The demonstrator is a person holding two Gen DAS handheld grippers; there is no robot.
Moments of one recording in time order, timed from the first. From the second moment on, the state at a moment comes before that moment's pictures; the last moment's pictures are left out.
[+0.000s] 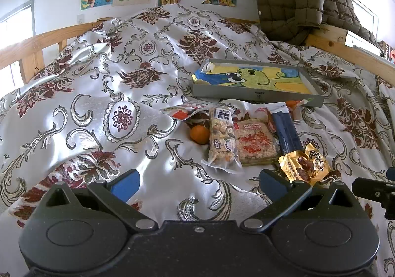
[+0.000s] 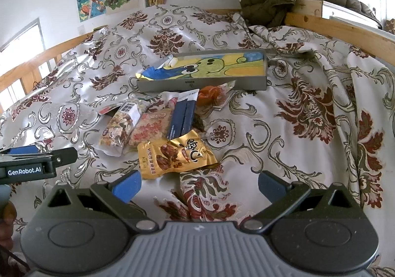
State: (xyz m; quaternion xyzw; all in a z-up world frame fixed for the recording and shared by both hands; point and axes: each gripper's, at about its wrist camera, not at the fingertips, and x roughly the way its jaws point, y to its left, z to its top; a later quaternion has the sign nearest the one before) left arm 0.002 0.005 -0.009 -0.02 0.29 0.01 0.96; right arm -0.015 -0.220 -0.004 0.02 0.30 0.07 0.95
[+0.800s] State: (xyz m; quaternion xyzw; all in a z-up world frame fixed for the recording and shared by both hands) left arm 0.091 0.007 -0.006 -0.01 0.32 -0.07 0.94; right arm 0.033 -0.214 -0.019 -0.01 0.32 0.15 0.93
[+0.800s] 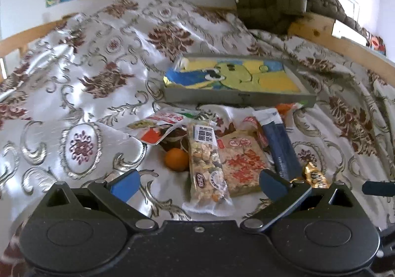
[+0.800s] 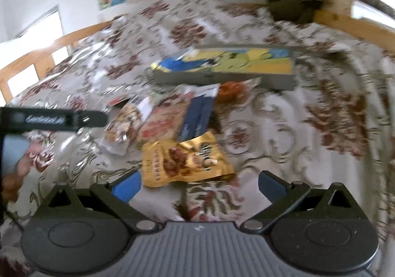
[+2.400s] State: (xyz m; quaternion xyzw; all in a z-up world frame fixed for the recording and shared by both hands) left arm 0.126 0.004 -0.043 -0.06 0.41 -0.09 0.91; right arm 0.096 -0.207 -0.046 -0.04 0.33 0.17 0.93
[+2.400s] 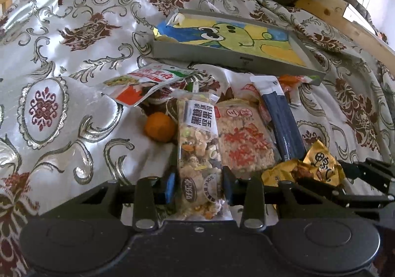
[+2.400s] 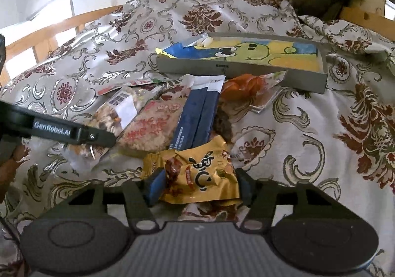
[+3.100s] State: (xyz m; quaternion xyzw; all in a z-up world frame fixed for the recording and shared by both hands) left arm 0.098 0.004 -0.035 -0.07 0.39 -0.09 0.91; right arm 0.061 -0.166 -0.041 -0.22 0.25 0.17 0.93
